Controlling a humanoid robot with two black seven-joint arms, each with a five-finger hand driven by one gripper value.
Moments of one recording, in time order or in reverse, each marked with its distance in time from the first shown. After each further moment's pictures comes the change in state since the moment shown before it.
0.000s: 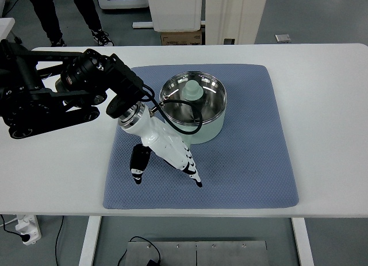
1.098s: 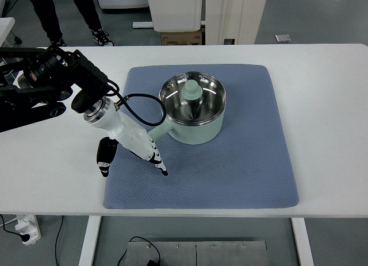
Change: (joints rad) left arm -0.030 0.129 0.095 0.008 0.008 0.000 0.000; right arm 0.000 0.000 0.000 0.000 0.000 0.000 0.000
